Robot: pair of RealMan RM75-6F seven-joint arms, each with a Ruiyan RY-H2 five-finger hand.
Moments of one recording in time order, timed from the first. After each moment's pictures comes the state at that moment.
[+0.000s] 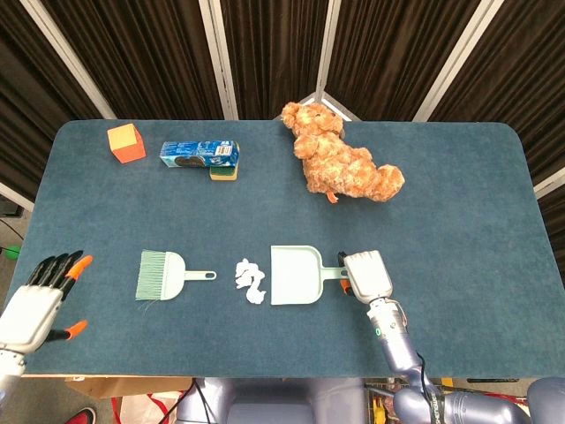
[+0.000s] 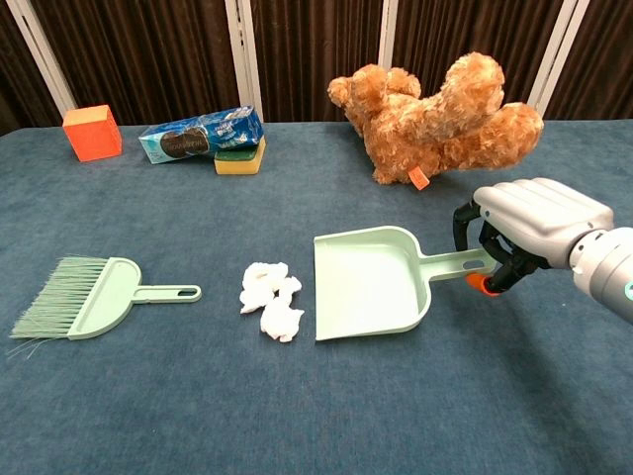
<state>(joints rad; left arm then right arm) -0.17 -0.97 0.00 -1.86 1.53 1.31 0.19 0.55 -1.68 0.16 -1.53 -1.11 1.19 -0.67</state>
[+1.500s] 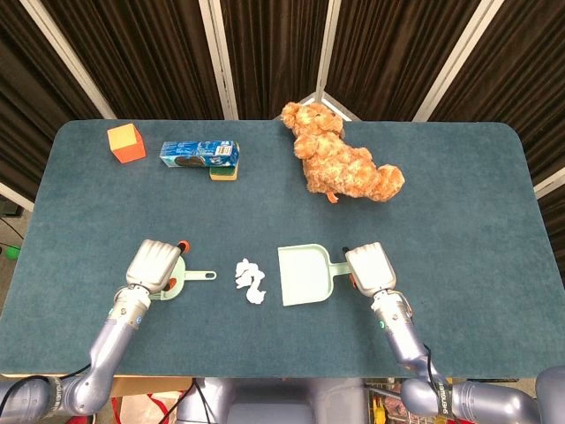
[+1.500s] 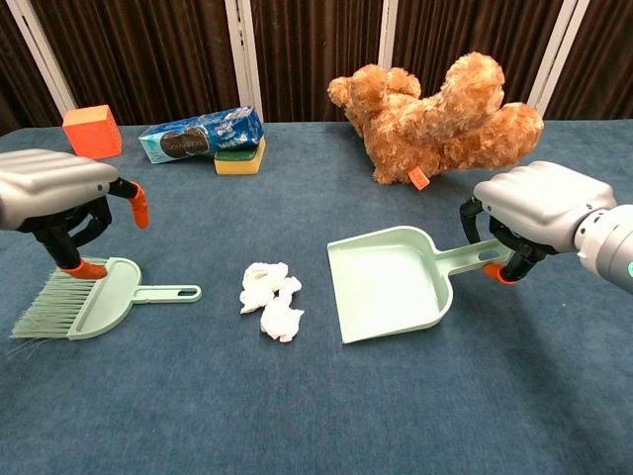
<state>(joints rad) -0.65 -1.44 -0.14 -1.80 0.85 1.13 0.91 0.62 -1.61 0.14 -1.55 -1.05 1.14 -0.83</state>
